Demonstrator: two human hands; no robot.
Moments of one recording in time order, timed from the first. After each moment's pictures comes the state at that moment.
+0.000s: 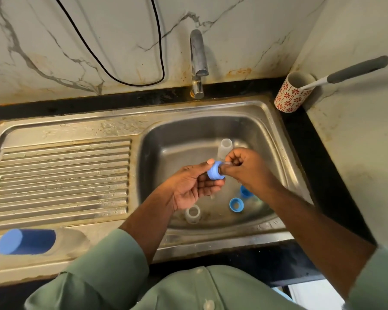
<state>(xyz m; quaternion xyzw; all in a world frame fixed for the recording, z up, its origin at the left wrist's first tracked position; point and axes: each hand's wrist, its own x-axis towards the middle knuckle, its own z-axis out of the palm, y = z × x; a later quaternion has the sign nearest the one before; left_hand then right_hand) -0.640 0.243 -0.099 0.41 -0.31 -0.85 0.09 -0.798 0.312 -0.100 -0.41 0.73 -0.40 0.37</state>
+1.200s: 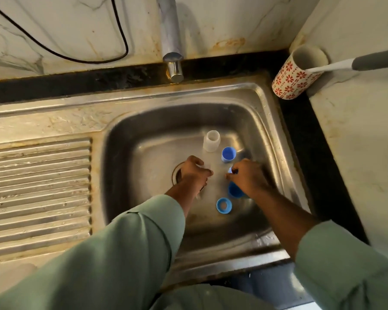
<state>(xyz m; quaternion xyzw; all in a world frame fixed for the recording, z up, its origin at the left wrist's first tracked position) -0.748 0.205 -0.241 0.65 -0.45 -0.61 0.02 -0.873 0.289 -0.226 -0.37 0.87 -0.08 0.31</state>
